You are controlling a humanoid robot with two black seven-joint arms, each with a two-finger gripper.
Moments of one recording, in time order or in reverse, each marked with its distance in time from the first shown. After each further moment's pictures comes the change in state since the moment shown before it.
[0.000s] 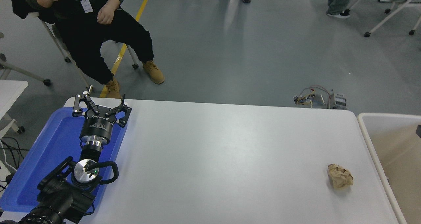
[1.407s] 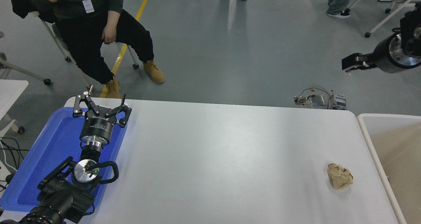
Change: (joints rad) left arm 0.000 0.000 0.001 0.000 0.000 0.000 0.001; right arm 1.272 0.195 -0.569 1.100 0.194 0.544 -0.002
